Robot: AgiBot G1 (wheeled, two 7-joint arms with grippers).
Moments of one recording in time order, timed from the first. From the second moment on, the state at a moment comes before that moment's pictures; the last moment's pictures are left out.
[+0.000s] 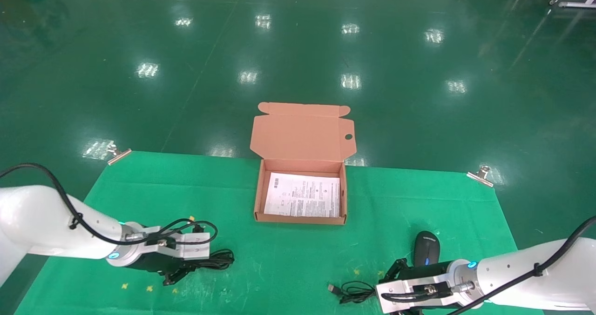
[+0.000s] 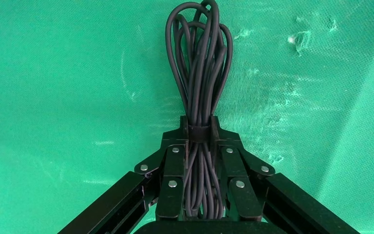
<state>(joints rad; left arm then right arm) -1.42 1.10 0.86 -0.68 2.01 1.09 -0.10 1.29 -0.96 -0.92 0.87 -1.75 -1.01 -0.27</state>
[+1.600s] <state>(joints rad) -1.70 1.02 0.72 -1.15 2.03 1.01 -0.18 1.81 -1.15 -0.65 0.76 -1.53 -0.88 -0.42</state>
